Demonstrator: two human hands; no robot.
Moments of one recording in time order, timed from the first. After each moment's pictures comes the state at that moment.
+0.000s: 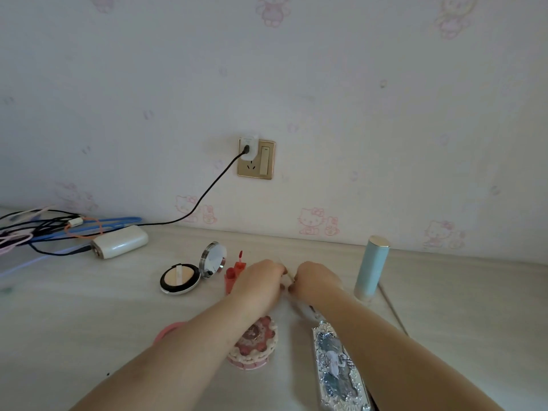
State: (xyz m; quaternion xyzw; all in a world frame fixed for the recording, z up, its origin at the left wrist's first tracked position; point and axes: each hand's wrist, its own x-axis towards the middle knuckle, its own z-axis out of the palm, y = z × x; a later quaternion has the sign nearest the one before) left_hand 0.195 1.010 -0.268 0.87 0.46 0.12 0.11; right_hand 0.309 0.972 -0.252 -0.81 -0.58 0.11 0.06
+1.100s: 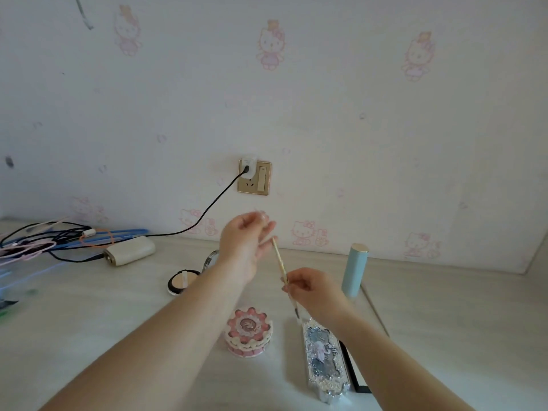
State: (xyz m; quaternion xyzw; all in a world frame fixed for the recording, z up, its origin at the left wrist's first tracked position) left_hand 0.174 0.969 -0.172 0.39 0.31 0.58 0.65; right_hand 0.298 0.893 -0.229 -0.65 -0.57 0.28 0.42
